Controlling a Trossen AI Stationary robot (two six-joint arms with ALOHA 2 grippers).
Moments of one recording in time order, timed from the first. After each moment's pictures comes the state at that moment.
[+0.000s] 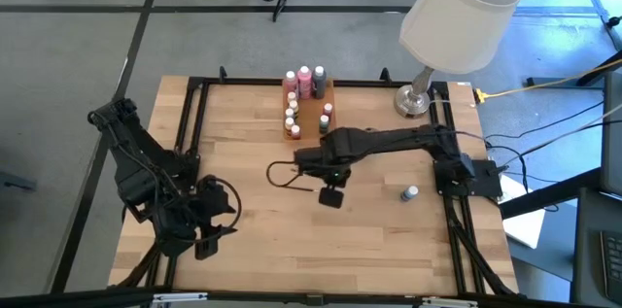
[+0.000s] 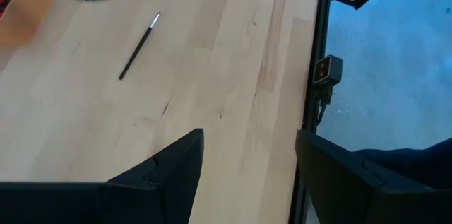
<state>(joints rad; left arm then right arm) -0.88 1.33 1.45 -1.16 -0.50 -1.09 0.14 2.15 2.13 -1.57 -0.04 0.38</state>
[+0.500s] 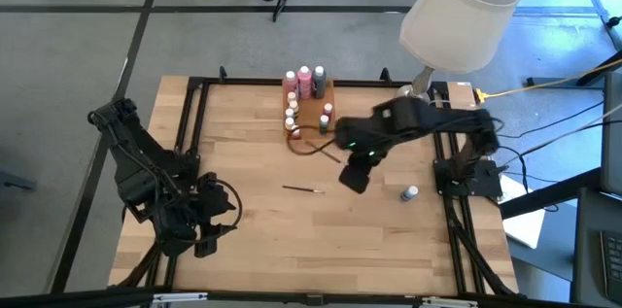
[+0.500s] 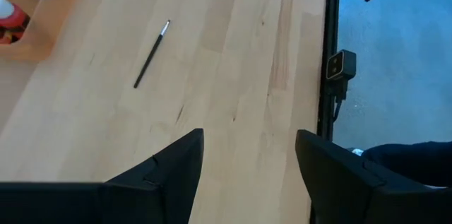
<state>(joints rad) -0.88 1.33 1.45 -1.19 -0.52 -1.03 0.15 1.84 2.16 -1.57 -0.10 0.62</state>
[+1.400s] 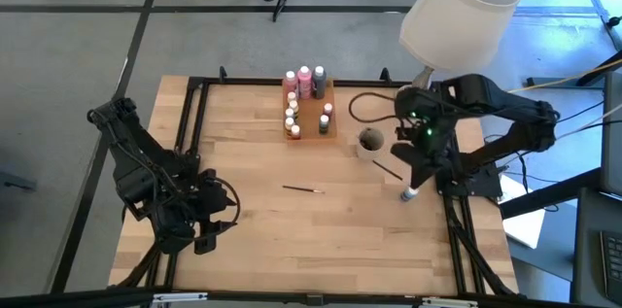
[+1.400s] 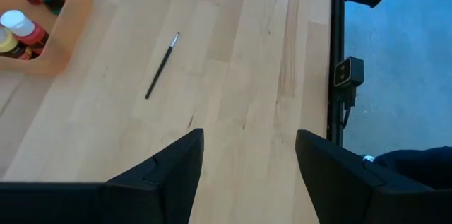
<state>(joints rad) -0.88 1.32 1.45 -1.20 -0.56 -1.00 0.01 1.36 1.73 -1.57 -0.80 1.23</state>
